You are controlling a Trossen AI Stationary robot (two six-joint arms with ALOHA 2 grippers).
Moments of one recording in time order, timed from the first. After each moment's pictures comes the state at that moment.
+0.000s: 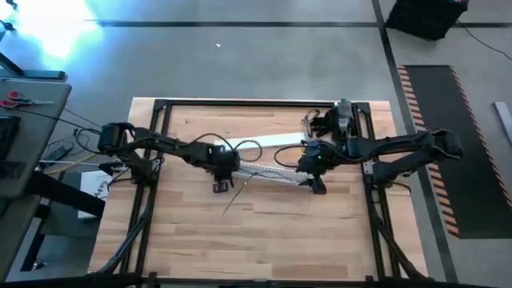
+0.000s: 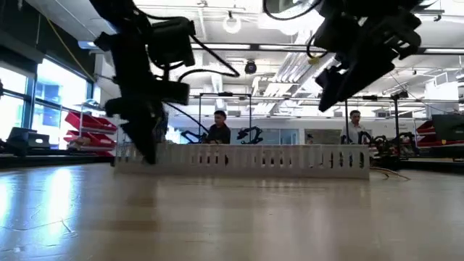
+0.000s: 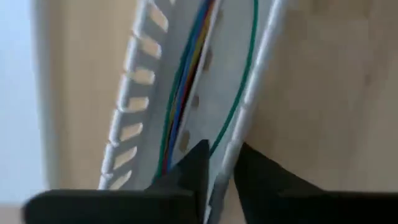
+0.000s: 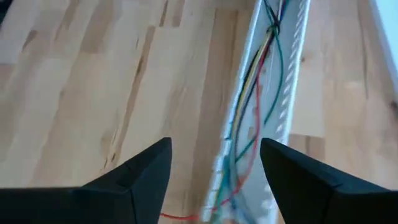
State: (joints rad) left arm 0.00 1.64 0.89 -0.61 -0.11 -0.10; right arm -0.04 1.24 0.70 -0.37 -0.21 -0.08
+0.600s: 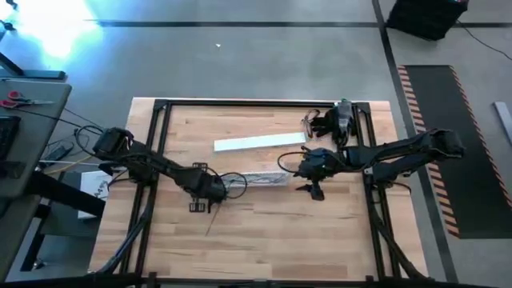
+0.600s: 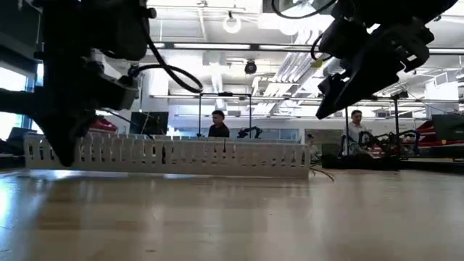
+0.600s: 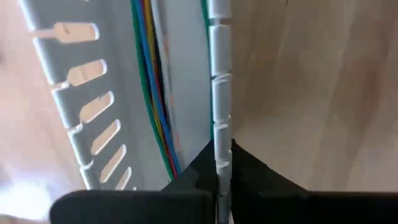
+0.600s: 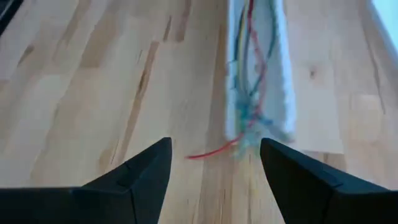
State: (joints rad) left arm -0.30 1.64 0.89 -0.96 -0.21 -0.29; right arm 0.01 1.24 0.60 -0.14 -0.15 -0.03
